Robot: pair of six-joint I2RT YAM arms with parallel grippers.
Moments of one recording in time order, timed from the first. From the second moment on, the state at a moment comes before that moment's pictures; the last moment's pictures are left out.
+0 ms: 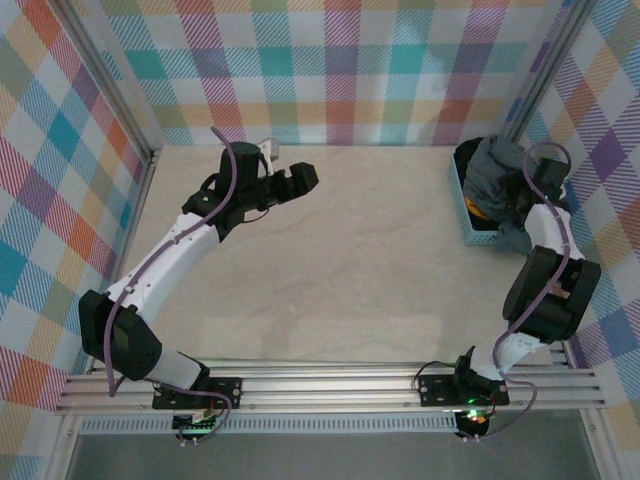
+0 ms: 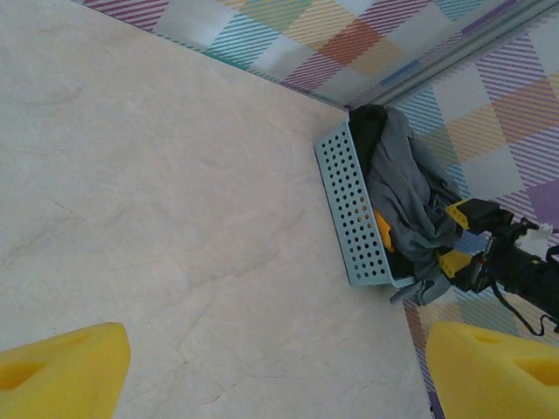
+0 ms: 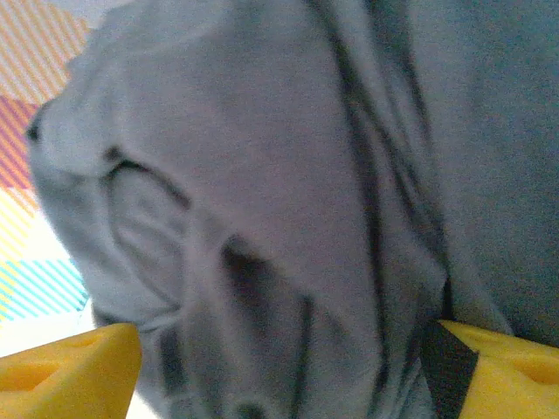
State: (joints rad) left arm -0.46 1.47 1.38 -0.39 0.27 -0.71; right arm -0.39 1.68 1.24 -0.32 -0.13 0.83
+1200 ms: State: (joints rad) left arm -0.47 1.47 1.38 -0.47 0.15 -0.72; right arm 0.06 1.32 1.52 -0.32 -0.20 0.63
